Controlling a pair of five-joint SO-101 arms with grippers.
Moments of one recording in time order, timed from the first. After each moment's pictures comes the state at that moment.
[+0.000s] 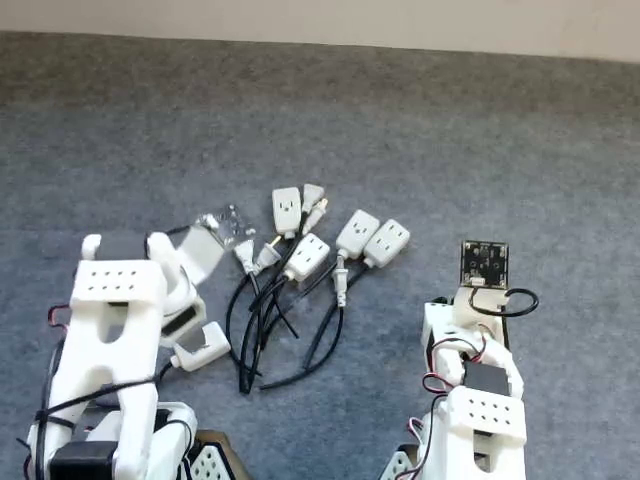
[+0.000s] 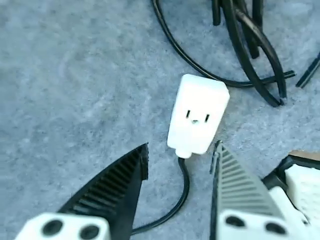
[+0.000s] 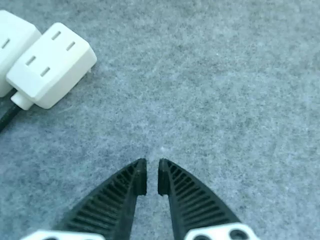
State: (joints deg) left arm -8.7 -29.8 46.0 80.7 -45.8; right arm 5.4 -66.6 90.9 30.6 9.5
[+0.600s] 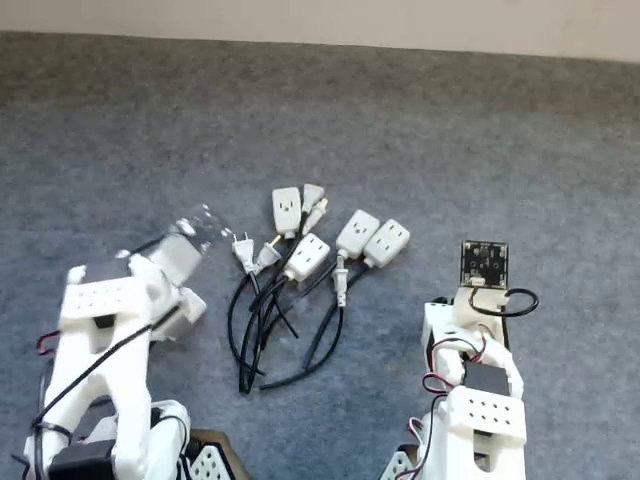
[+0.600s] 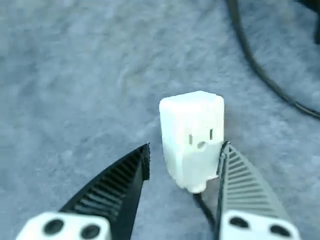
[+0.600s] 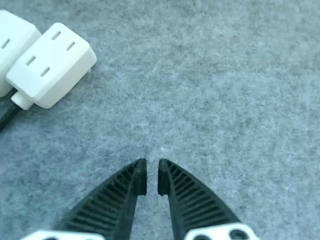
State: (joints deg) left arm -17.8 -29.8 56.6 56.5 -51.6; right arm 5.4 -66.6 90.9 30.6 9.5
